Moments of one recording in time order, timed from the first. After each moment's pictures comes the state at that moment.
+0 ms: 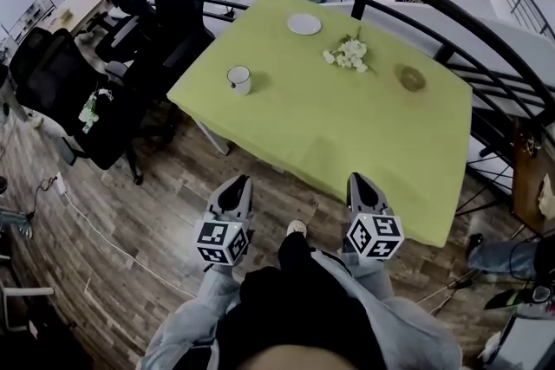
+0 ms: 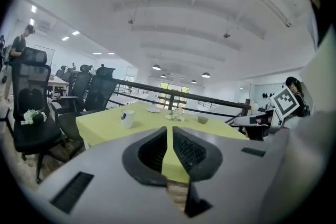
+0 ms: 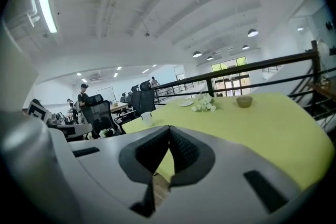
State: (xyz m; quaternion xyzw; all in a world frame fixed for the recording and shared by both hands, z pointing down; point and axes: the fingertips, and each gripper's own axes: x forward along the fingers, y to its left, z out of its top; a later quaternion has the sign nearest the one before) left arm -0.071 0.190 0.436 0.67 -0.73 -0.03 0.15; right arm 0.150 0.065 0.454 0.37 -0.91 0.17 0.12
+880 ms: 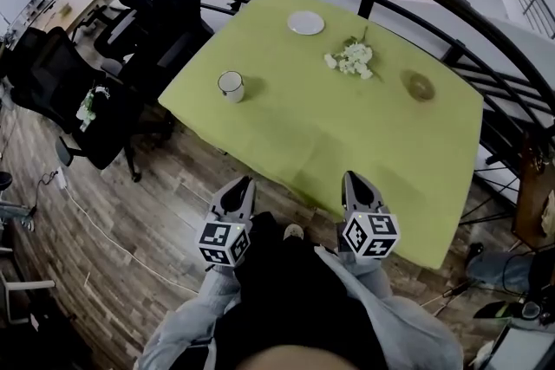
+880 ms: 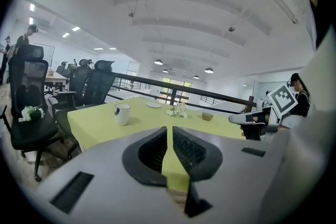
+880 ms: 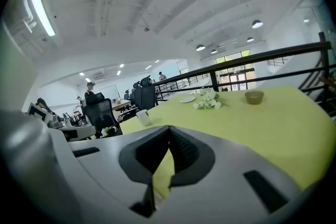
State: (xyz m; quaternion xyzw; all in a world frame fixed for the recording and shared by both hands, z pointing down) left arm -0.068 0.123 0.463 0.66 -0.73 -0.02 0.17; right arm 0.127 -0.003 0.480 0.34 -0.91 0.19 0.13
